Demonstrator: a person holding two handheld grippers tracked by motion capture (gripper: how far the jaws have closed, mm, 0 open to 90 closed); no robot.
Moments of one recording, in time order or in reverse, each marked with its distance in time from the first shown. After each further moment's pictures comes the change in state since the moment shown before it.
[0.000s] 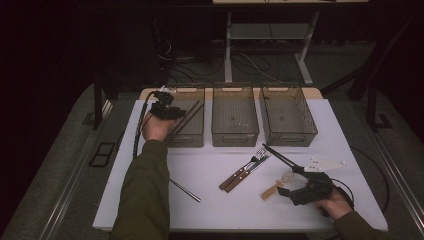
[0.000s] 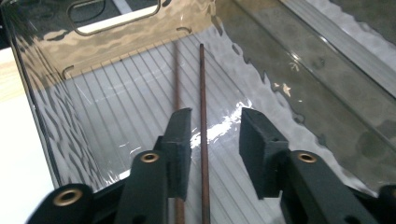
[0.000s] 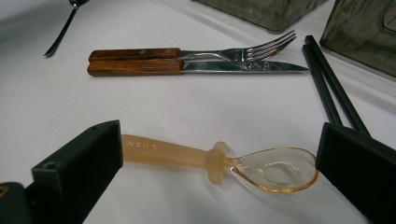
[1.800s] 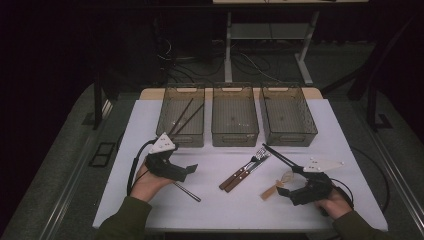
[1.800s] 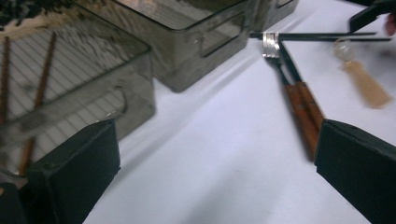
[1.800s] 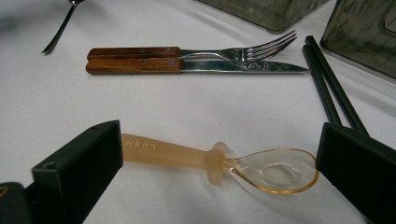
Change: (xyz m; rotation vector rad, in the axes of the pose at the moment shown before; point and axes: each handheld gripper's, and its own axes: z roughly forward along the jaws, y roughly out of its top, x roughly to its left) left arm -0.102 -0.115 -0.084 -0.181 -0.242 0.193; right arm 0.001 0.001 0.001 0.003 -0.005 -0.012
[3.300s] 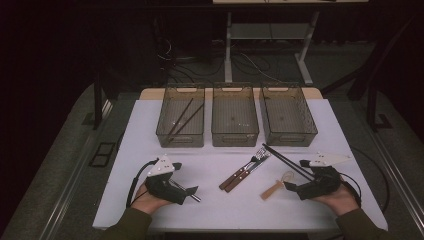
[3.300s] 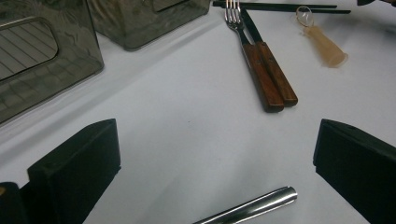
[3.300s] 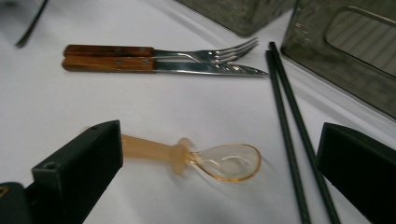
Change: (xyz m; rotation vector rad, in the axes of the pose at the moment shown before) left arm -0.025 -0.043 -0.002 0.006 -0.086 -0.003; right arm -0.011 0.014 -0.018 0.050 -0.070 -0.030
